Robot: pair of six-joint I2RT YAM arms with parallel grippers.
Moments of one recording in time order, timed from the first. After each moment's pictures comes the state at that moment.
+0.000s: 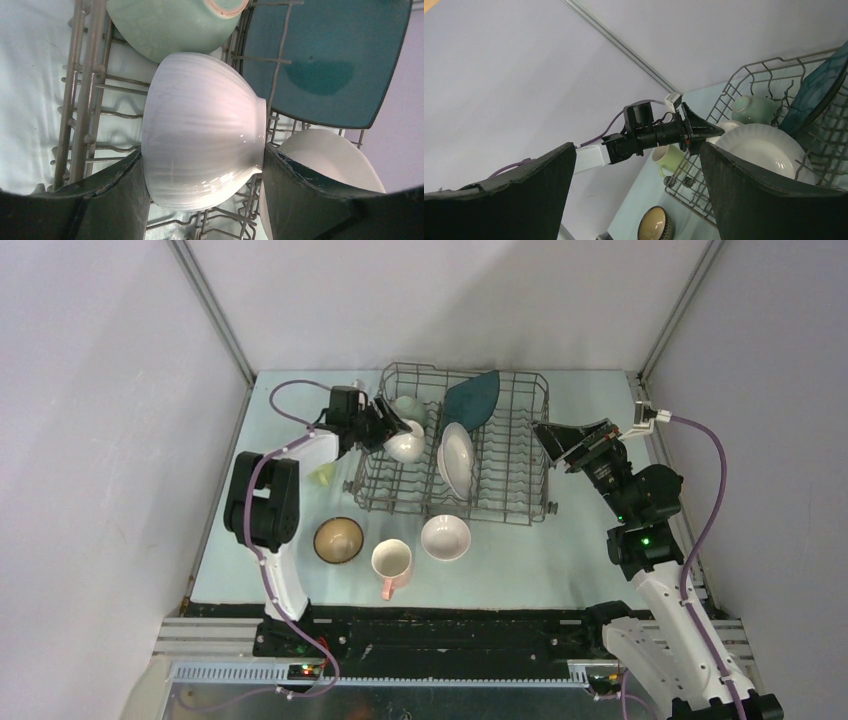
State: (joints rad) left arm -0.23 1.93 1.30 -0.06 0.34 -0.75; right arm 0.20 0.75 0.70 0.32 -0.35 0.99
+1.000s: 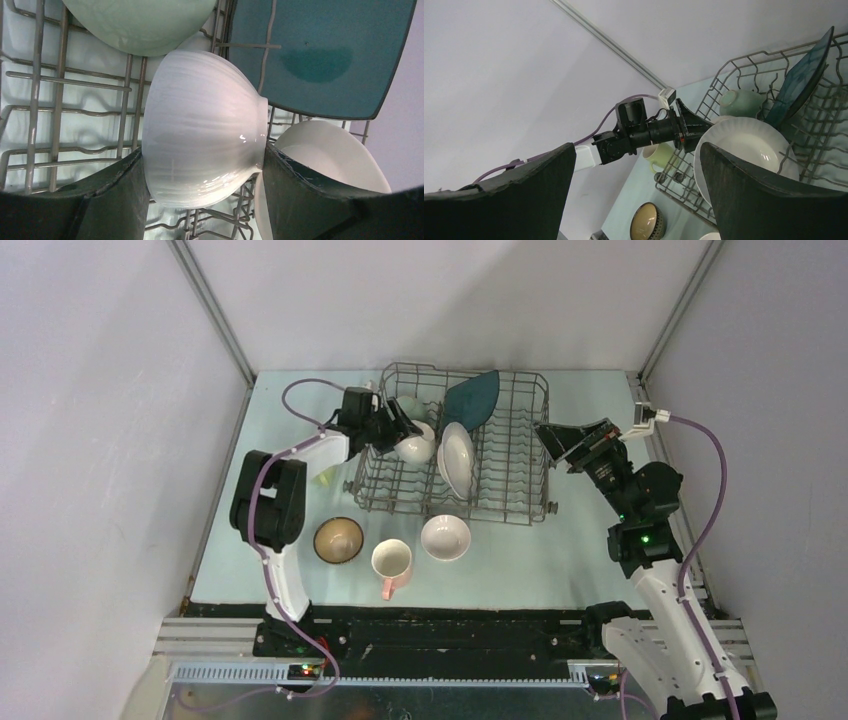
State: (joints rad) left arm -0.28 1.94 1.29 -0.02 0.31 -0.77; right arm 0.16 0.76 0.68 0.31 -0.39 0.99
